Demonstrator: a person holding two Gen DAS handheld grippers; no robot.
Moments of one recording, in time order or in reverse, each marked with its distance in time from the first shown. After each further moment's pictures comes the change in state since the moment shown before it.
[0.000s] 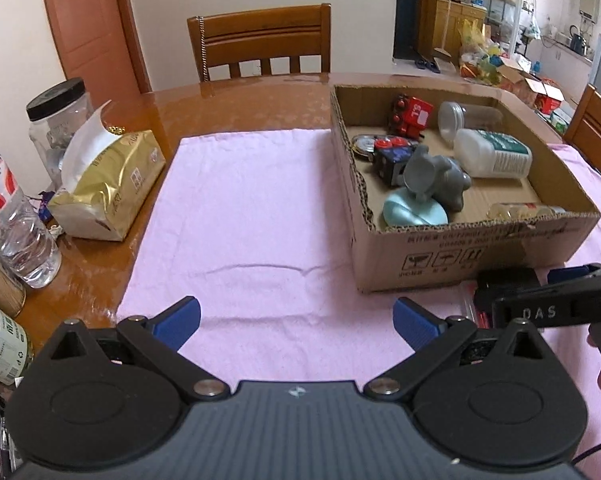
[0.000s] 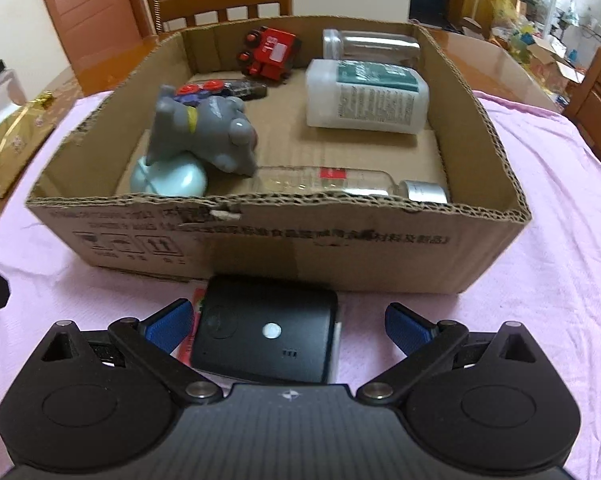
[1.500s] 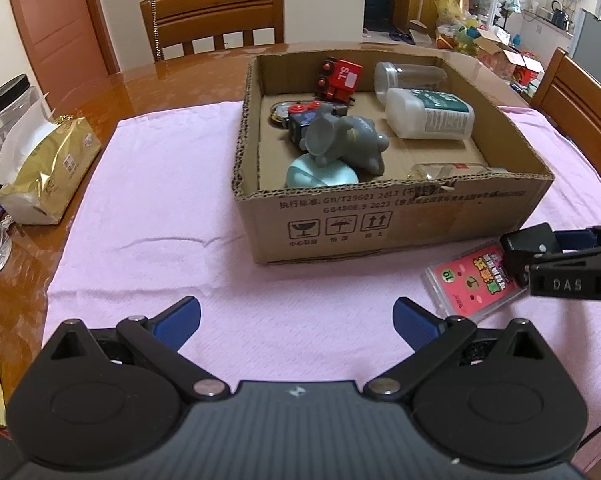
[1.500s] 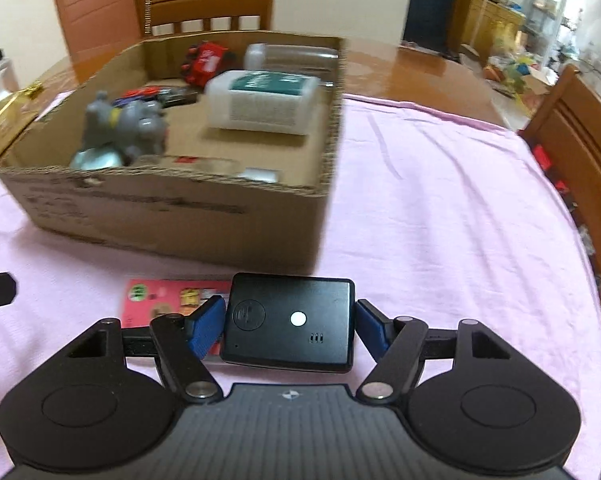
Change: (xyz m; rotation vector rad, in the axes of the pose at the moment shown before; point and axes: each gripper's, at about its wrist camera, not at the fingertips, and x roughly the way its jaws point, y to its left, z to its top) left arm 0.004 -0.069 -0.005 0.038 0.083 -0.056; right arm -0.036 -0.081 -0.017 -0.092 -0.041 -0.058
